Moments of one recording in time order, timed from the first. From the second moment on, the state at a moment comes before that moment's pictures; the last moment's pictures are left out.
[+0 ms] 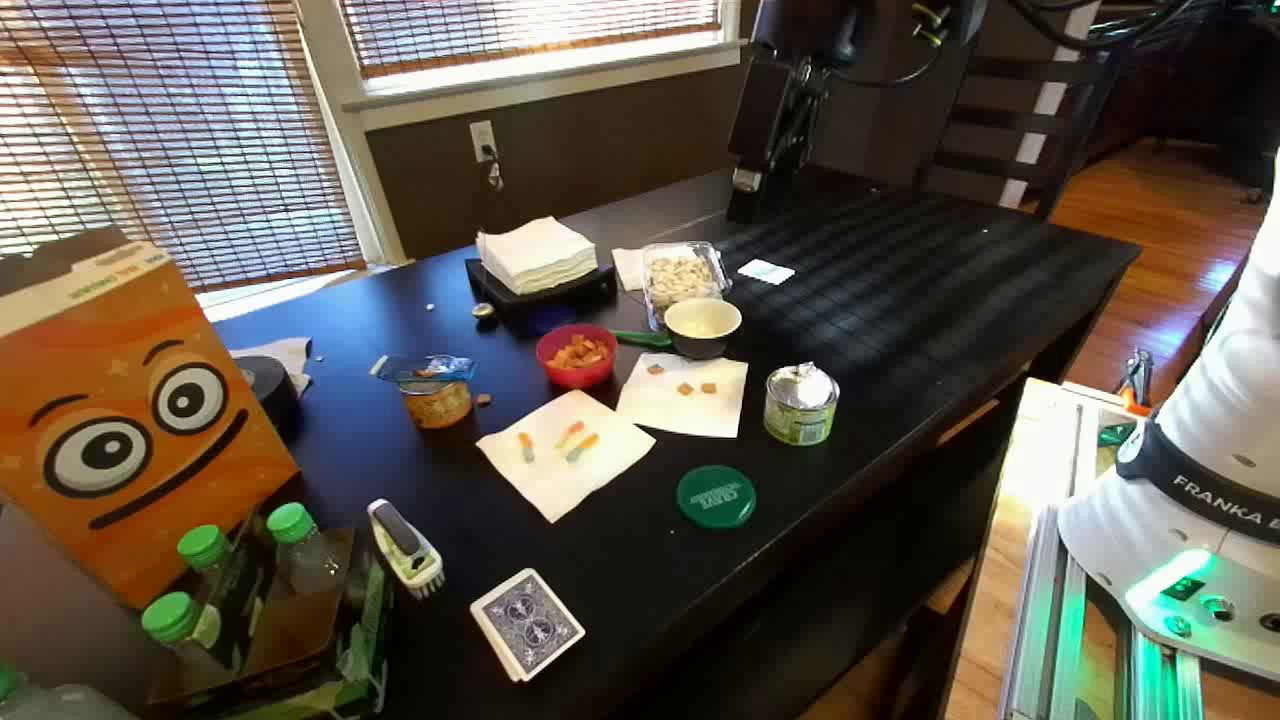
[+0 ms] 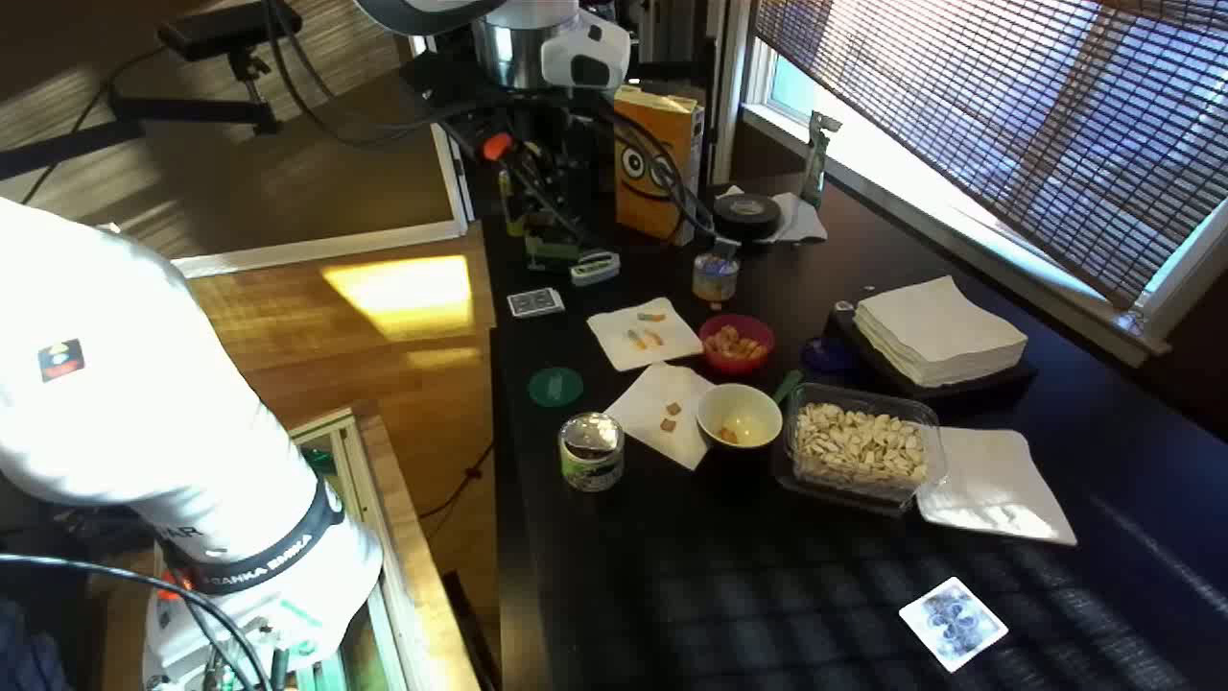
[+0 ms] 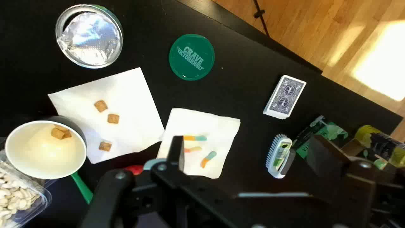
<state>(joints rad) 0.18 -0.61 -0.02 -2.66 0.27 2.16 -0.10</state>
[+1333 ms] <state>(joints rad) 0.08 -0.53 0.00 -2.77 0.26 2.44 0.01</state>
